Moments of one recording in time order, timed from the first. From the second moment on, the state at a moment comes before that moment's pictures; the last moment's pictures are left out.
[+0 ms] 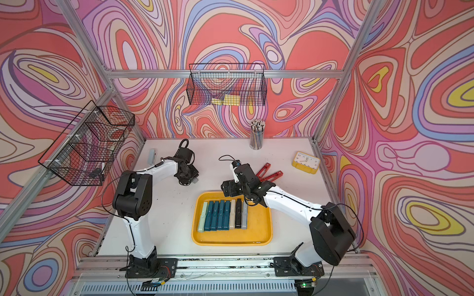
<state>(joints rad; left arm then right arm) -0.24 1.99 1.36 -0.58 0.02 -0.97 0.70 1.48 0.99 -0.23 -0.08 0.41</state>
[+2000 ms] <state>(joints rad) -0.60 2.44 2.15 -0.98 -0.07 -0.88 0.47 1.20 0.77 -0.36 -0.04 0.47</state>
